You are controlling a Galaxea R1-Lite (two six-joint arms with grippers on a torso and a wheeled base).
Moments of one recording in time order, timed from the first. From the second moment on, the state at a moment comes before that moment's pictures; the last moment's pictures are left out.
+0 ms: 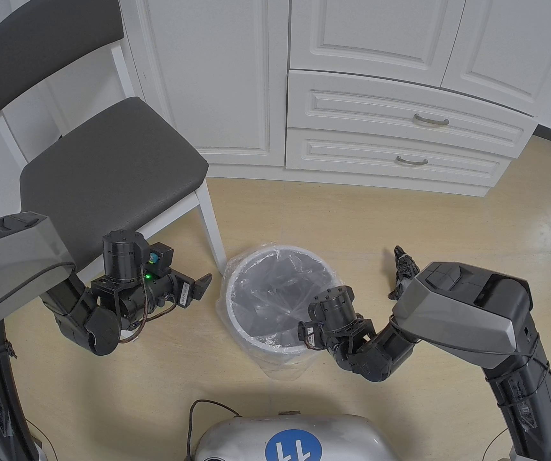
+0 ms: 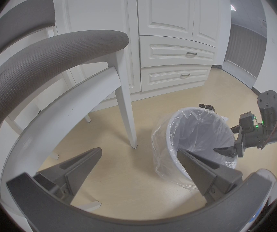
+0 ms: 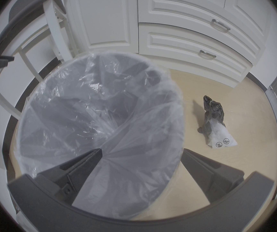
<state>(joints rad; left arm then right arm) -0.29 2.15 -0.77 -1.04 -0.01 0.22 0.64 2.56 -1.22 -0.73 -0.47 0.25</state>
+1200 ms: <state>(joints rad) -0.29 2.15 -0.77 -1.04 -0.01 0.22 0.68 2.50 -1.05 -0.95 -0.35 0.22</state>
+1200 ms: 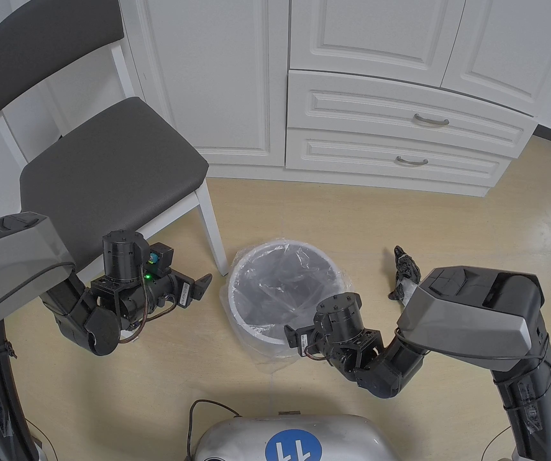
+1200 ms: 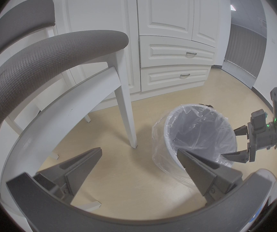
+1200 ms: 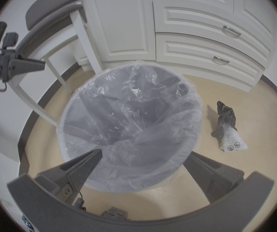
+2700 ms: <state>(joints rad) -0.30 2.16 -0.77 -1.07 -0.01 0.22 0.67 2.62 -1.32 -0.89 -0.40 0.39</state>
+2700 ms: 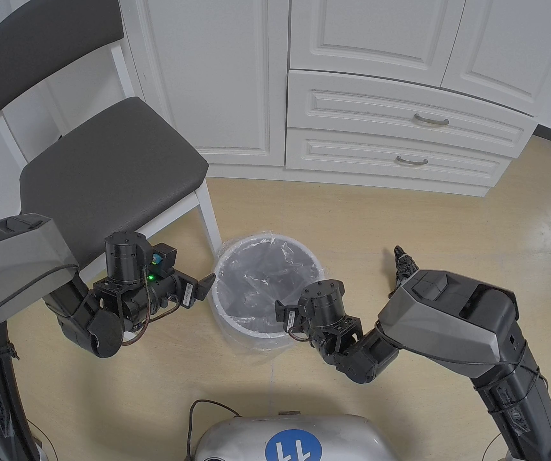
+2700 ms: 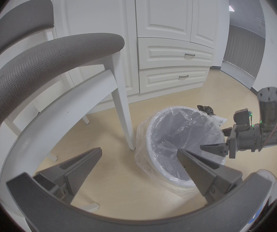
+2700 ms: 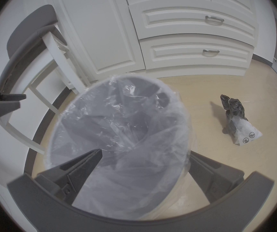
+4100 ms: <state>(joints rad) -0.29 2.28 -0.83 -1.06 0.12 0.29 0.62 2.45 -1.16 -0.86 -0.38 0.31</state>
